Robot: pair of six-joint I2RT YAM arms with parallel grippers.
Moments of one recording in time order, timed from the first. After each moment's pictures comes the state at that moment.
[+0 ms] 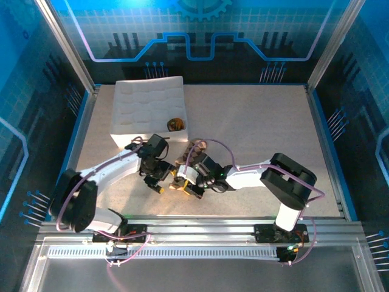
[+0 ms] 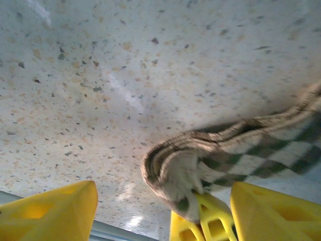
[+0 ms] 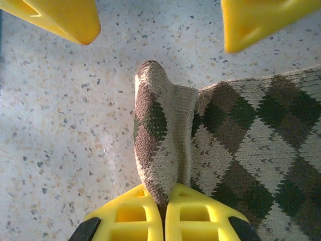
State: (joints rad) left arm -0.46 1.39 0.82 -0.81 0.30 -1.52; right arm 0.93 1.77 0.80 0.09 -0.38 -0.14
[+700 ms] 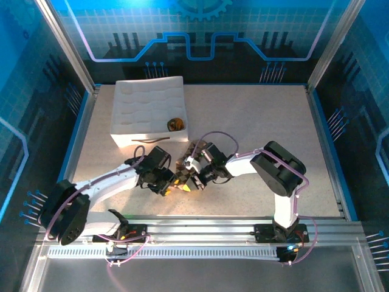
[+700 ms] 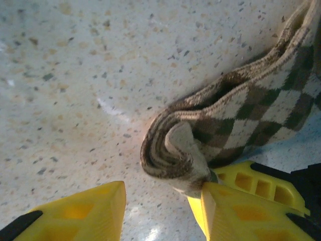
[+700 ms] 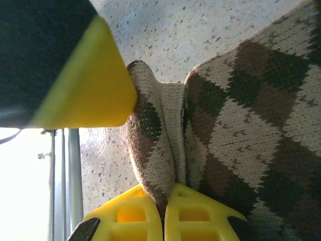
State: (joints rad) left arm -0.58 1.31 0.64 -0.55 0.27 -1.48; right arm 0.75 1.92 0.86 0.06 -0.83 0.10
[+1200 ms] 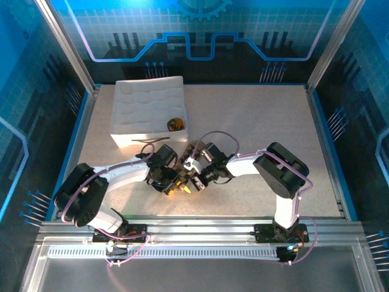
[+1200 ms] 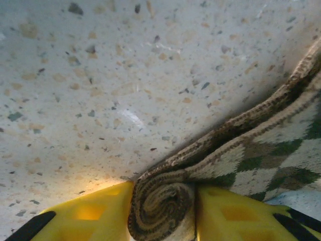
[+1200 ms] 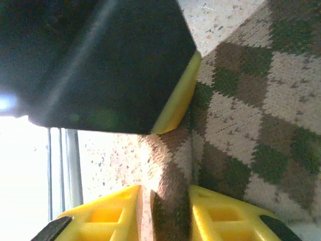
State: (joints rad) left arm -0.59 1.49 0.71 -0.55 0.27 -1.47; right arm 0.76 1.86 0.86 -0.01 -0.76 0.06
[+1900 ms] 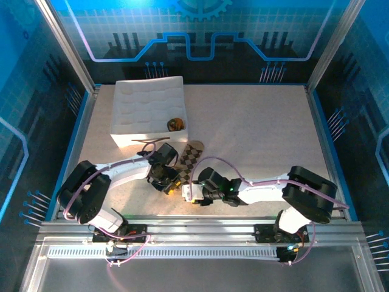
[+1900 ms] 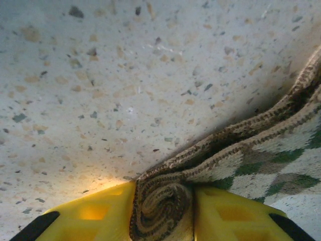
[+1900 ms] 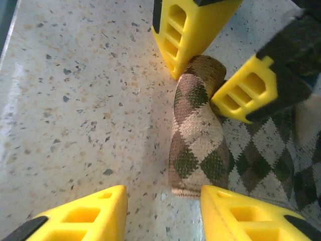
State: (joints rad) left arm -0.58 1.52 0.74 -0.60 0.27 -1.44; right arm 1.09 1.56 0.61 0.14 -0.03 -0.65
